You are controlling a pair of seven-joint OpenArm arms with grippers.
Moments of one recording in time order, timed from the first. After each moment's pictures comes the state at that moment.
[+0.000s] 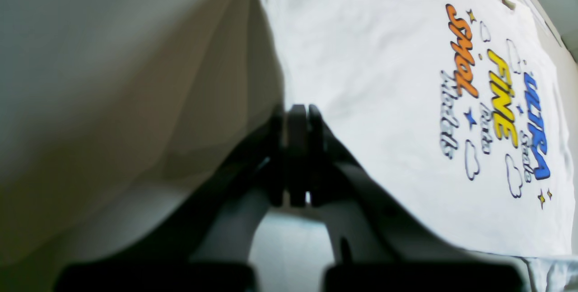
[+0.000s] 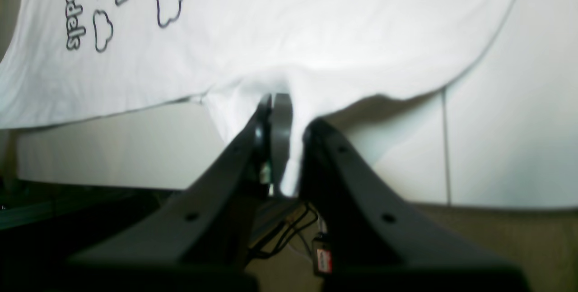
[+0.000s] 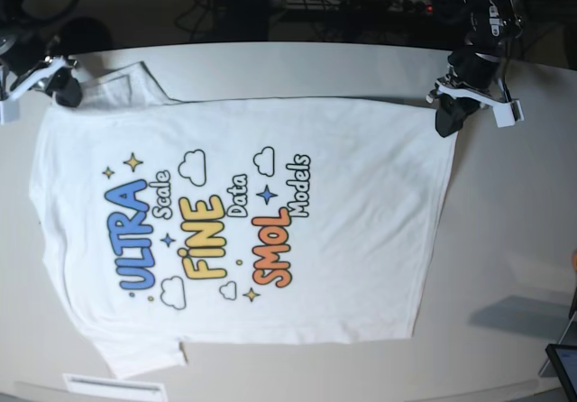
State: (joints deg) left arm 30.8 -12.1 -27.3 103.0 -49.9 -14.2 31.1; right arm -27.3 8.4 43.7 111.6 56.5 26.0 -70.1
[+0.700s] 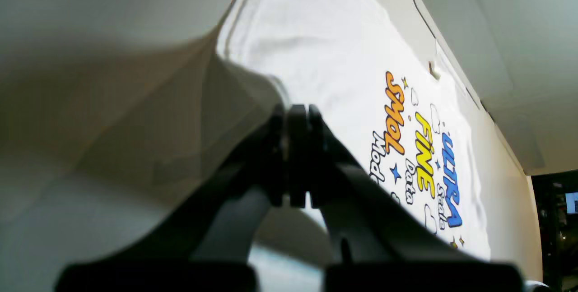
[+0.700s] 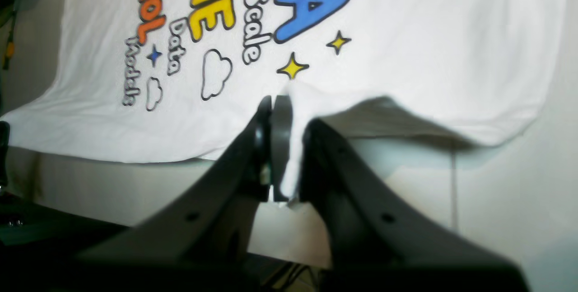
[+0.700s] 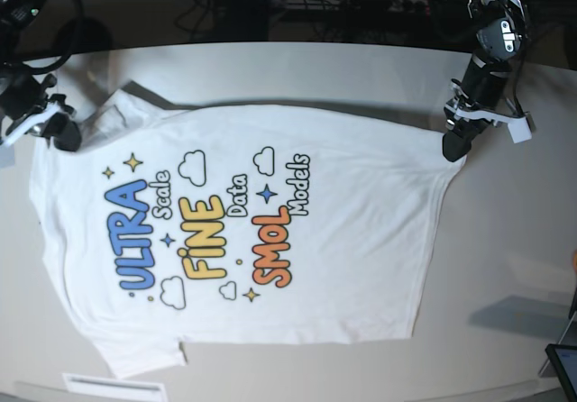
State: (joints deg) left arm 26.7 -13.9 -27.0 102.7 -63.4 -8.9 31.4; right arm -15.0 10.4 43.3 111.5 56.2 21.0 -77.4
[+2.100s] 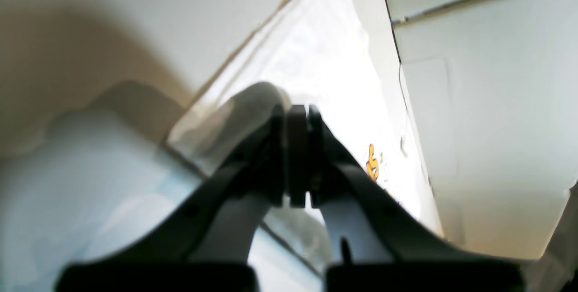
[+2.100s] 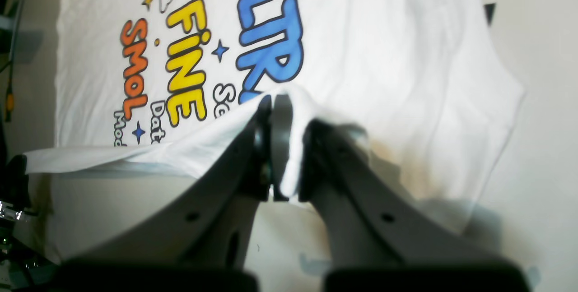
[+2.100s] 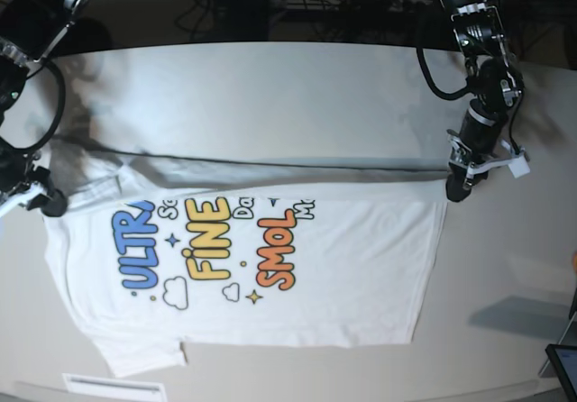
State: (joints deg) left arm 8.9 -12.5 -27.0 84.4 -69.8 -1.5 31.1; right arm 4.9 15.6 37.8 92.2 48.7 18.4 -76.7
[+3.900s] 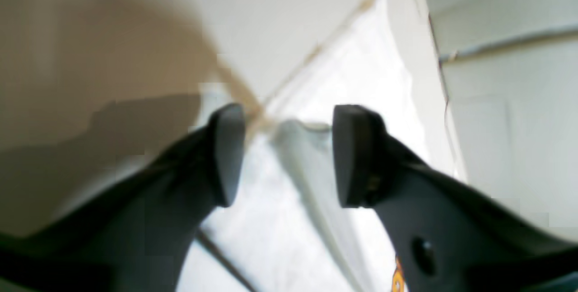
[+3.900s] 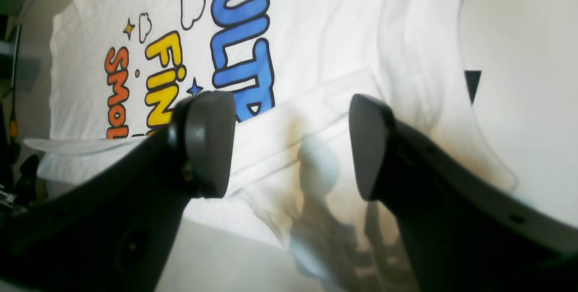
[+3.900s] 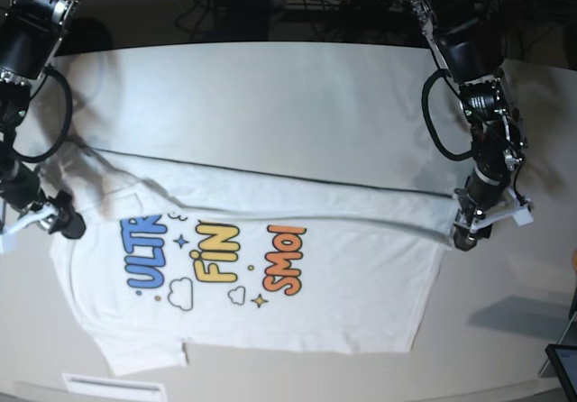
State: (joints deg) left arm -10.4 -13.7 -29.1 66.1 -54.1 -0.9 30.5; right arm 8.3 19.7 28.0 76.8 48.7 18.1 -61.3
